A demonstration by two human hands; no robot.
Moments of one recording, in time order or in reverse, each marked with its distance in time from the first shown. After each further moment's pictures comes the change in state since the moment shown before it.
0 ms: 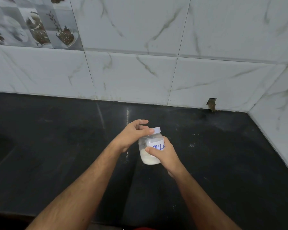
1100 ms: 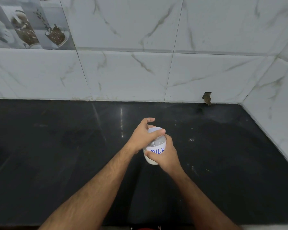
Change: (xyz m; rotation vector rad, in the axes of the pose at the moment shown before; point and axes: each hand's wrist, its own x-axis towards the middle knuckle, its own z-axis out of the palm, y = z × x) left_hand 0.001 -0.003 0.026 0.160 0.030 0.082; right_hand -0.008 0.016 0.024 -0.195 0.213 -0.059
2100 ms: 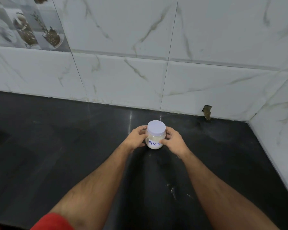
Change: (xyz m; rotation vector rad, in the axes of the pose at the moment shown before) left_hand 0.092 -0.007 0.054 -0.136 0.094 -0.277; right_hand 0.160 0.041 -0.111 -0.058 -0.248 -0.001
